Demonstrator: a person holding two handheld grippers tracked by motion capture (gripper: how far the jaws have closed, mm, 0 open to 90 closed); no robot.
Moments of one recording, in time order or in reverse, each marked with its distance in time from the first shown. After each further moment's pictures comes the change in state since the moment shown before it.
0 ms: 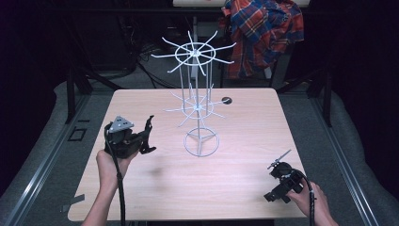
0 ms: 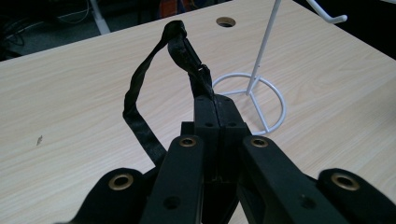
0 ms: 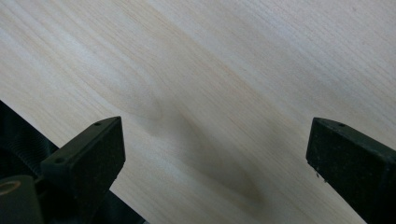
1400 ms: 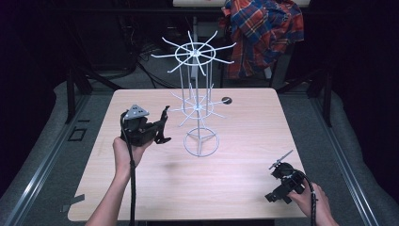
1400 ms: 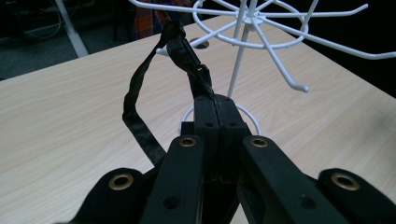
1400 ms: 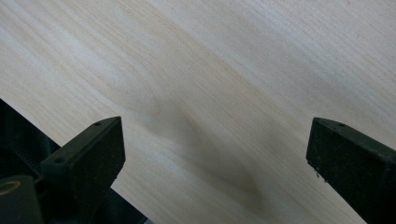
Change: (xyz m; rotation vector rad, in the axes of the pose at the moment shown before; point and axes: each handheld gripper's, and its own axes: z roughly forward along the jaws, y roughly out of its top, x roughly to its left) left arm -0.013 0.031 0.030 -0.029 -0.093 0.019; right arm -0.002 -0.003 -0.002 0.002 -0.002 -0.001
